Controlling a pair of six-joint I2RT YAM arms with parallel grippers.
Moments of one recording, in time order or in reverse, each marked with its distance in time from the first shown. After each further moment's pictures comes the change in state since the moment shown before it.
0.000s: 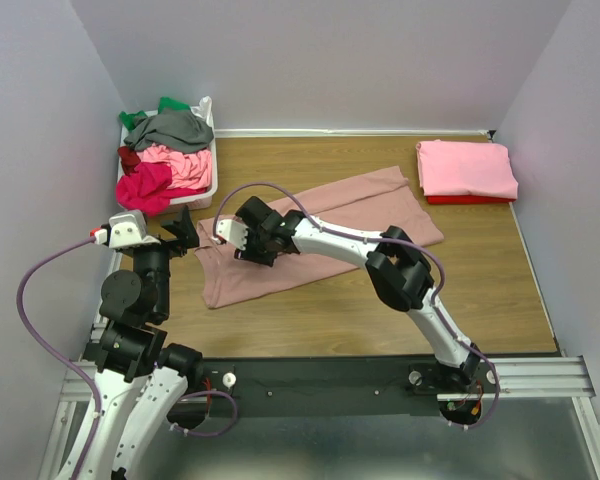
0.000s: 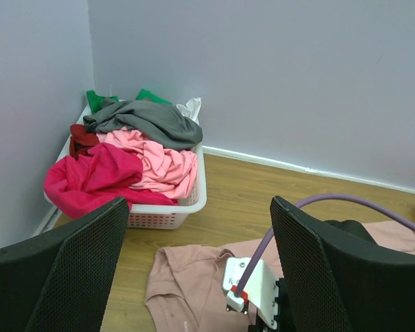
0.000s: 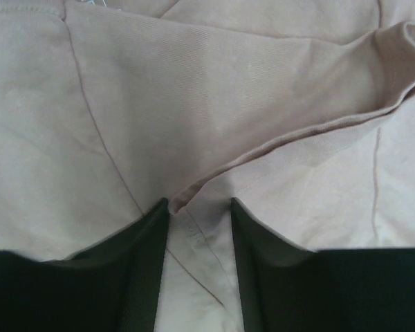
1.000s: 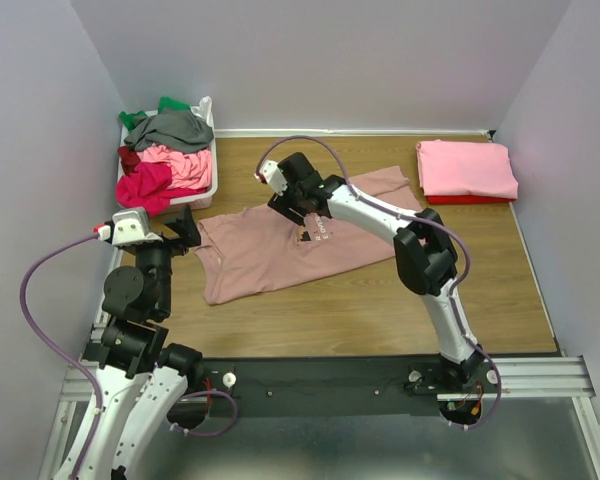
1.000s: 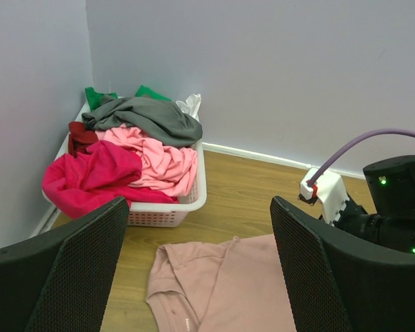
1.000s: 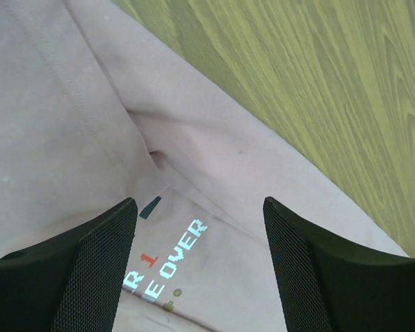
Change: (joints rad) left arm 0.000 0.018 0.000 0.003 0.003 0.000; right arm -0.225 -0.066 -0.007 0.073 0.266 0.082
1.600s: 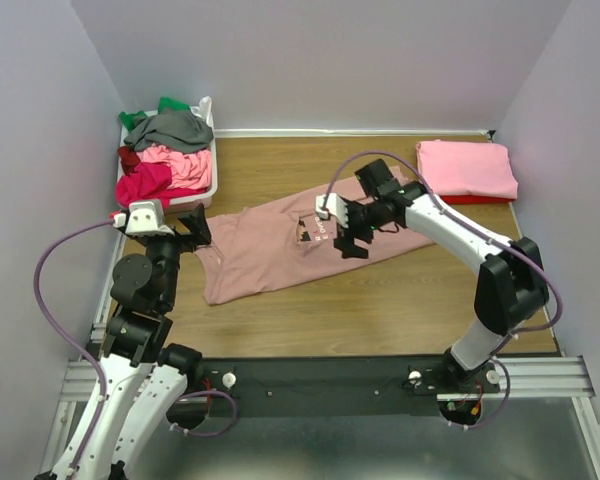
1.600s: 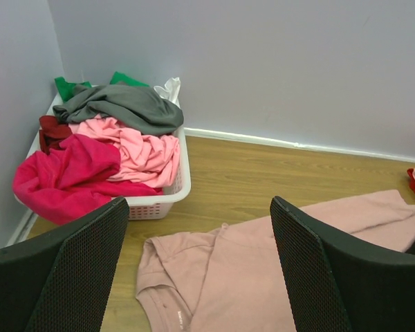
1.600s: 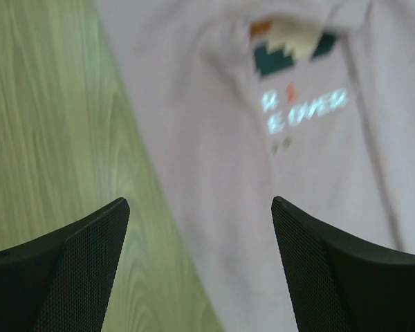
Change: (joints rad) left arm 0.000 0.064 0.000 0.008 0.083 0.000; right arm -0.159 -0.510 -0.464 -0.232 -0.647 -0.415
